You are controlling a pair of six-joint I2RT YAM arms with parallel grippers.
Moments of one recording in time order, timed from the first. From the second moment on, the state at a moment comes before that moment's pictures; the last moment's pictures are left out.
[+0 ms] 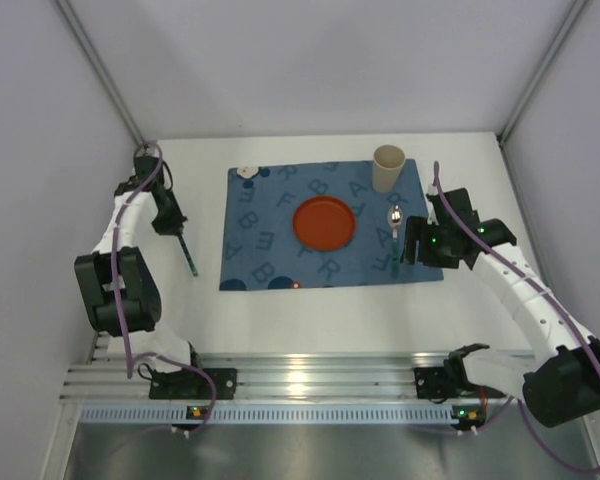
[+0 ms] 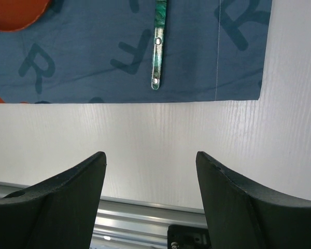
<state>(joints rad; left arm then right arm) 0.21 1.66 1.27 -0.77 -0.07 -0.27 0.30 1.13 0.99 -0.89 -0.02 0.37</state>
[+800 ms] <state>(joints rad) -0.24 2.15 1.76 -0.76 0.03 -0.26 0.30 1.04 1.05 -1.00 0.08 0.39</state>
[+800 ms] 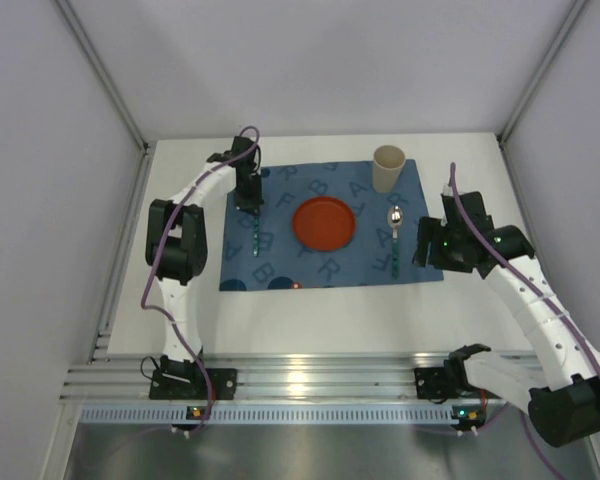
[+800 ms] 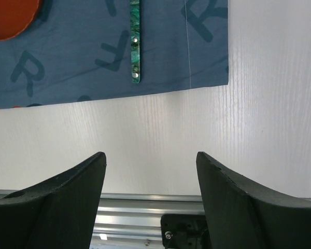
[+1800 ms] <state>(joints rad) -0.26 2.01 1.52 -0.77 -0.02 -0.35 0.30 1.08 1.05 -1.00 0.09 0.42</state>
